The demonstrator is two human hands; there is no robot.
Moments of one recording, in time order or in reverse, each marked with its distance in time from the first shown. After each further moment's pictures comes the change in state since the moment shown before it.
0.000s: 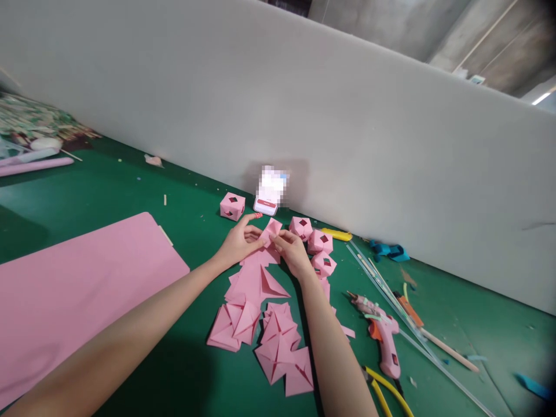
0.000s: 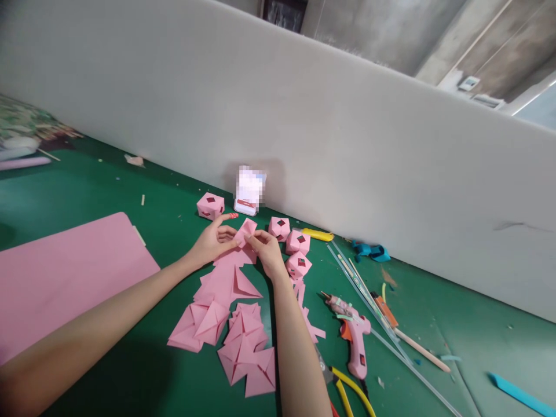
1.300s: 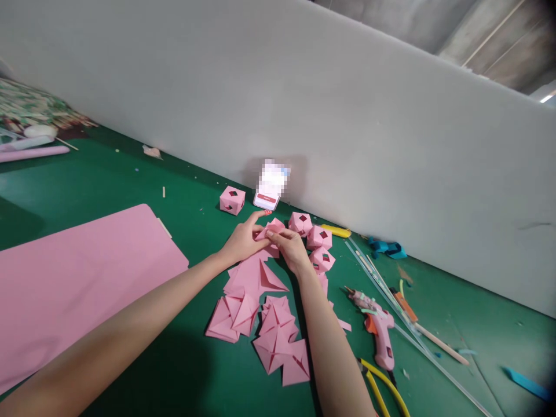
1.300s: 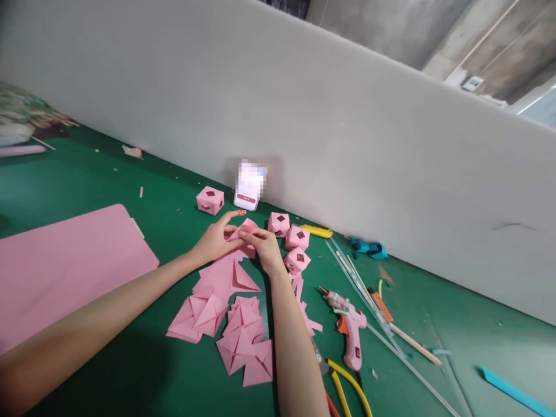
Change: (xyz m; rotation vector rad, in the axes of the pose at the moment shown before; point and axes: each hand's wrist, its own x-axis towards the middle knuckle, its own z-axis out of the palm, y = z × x) left_hand -0.004 0.013 0.010 0.351 -0.030 0.135; right_hand 0.000 0.003 0.000 0.000 -0.051 -0.005
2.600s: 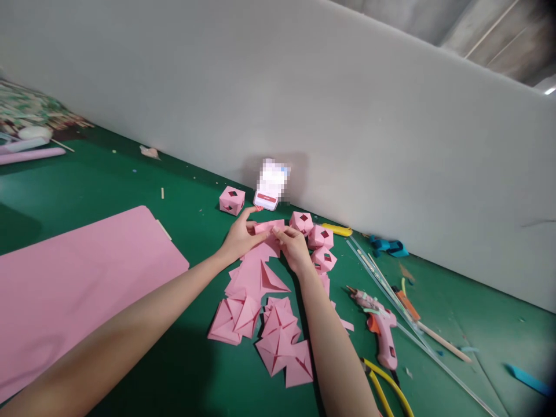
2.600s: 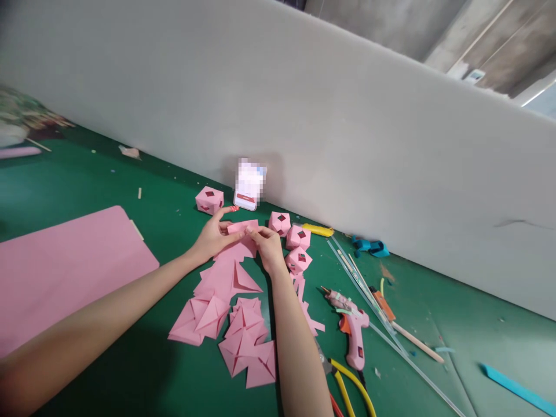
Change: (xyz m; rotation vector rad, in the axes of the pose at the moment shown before) left_hand 0.005 -0.015 0.003 -0.317 0.126 -0.190; right_hand 0.002 0.002 0.000 0.017 0.127 0.000
